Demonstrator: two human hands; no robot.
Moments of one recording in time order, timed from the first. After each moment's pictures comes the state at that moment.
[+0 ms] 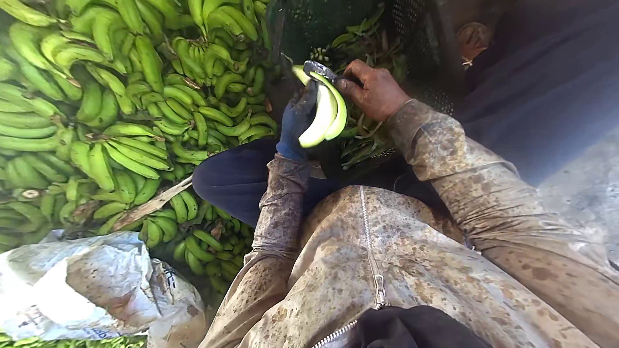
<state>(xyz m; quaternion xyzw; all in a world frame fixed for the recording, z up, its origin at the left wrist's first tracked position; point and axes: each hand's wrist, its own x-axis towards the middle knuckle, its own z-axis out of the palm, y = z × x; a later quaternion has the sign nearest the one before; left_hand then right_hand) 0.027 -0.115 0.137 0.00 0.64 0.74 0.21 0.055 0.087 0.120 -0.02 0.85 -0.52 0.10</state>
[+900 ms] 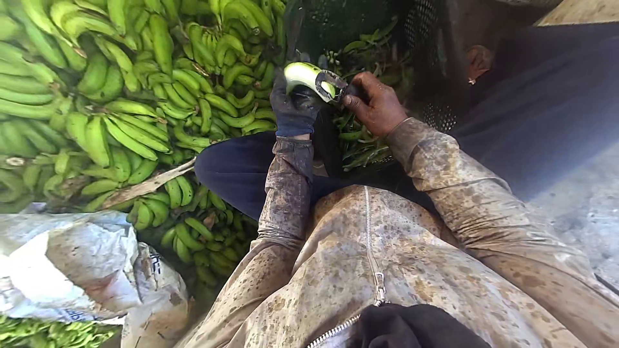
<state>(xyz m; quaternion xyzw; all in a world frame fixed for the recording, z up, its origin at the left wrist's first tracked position) -0.007 -0.114 0.143 -0.19 0.29 0.93 0.11 0.070 0.068 0.112 -0.04 0.83 -0.56 0.05</state>
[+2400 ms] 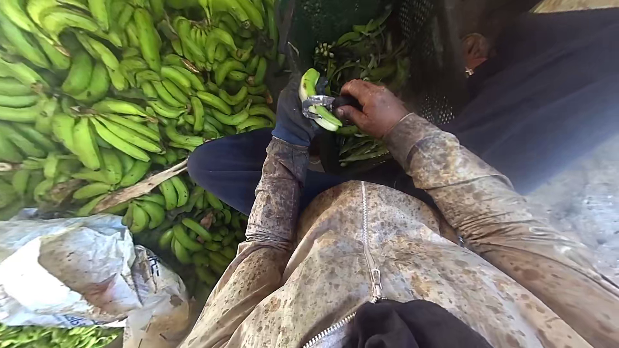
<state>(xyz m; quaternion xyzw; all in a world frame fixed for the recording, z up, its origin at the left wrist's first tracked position) 0.020 -0.118 0.140 -0.15 0.46 0.84 0.26 0.083 0.070 0.115 -0.12 0.88 -0.45 0.05</state>
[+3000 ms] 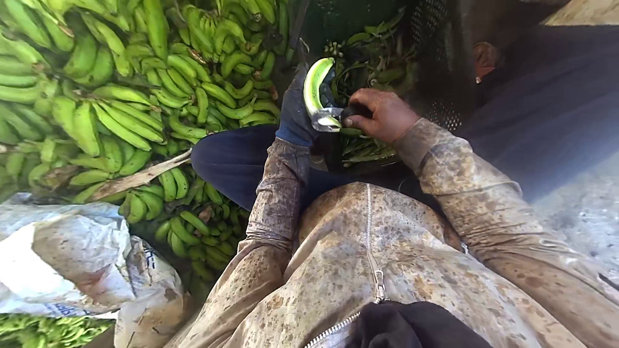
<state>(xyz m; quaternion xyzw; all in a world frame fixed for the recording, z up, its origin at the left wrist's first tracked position) 0.020 -0.129 0.145 -0.13 0.46 0.84 0.25 0.088 0.070 0.117 -0.16 0.87 -0.47 0.07</state>
